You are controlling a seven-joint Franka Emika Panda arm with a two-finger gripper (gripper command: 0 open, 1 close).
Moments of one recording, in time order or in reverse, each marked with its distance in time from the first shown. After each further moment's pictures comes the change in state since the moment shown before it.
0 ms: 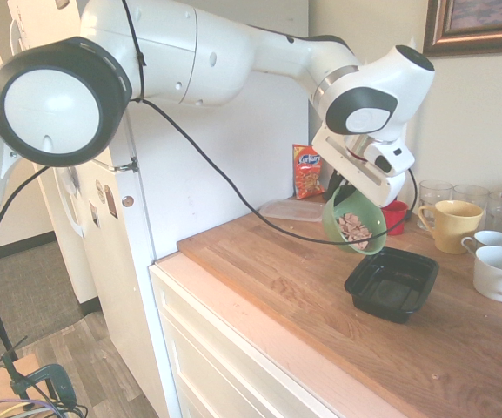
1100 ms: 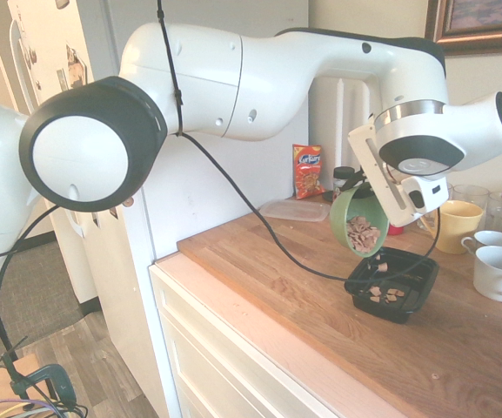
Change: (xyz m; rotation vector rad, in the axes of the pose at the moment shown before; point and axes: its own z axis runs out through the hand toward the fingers) arm 0.051 0.053 -0.025 0.349 -0.266 0.060
